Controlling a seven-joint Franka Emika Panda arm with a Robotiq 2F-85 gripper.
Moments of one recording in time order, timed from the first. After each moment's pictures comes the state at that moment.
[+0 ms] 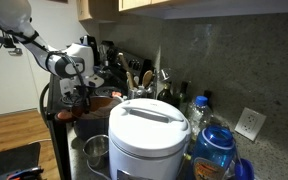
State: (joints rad) arm 0.22 0.10 0.28 -2.42 0.05 2.54 0.43
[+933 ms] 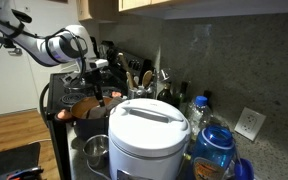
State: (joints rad) arm 0.22 -0.05 0.19 -2.39 -0.46 2.39 0.92
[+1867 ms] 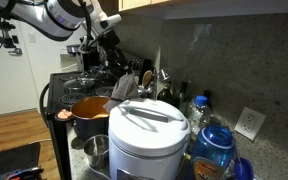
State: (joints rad) arm 0.06 -0.20 0.19 -2.21 -0.60 2.41 0.97
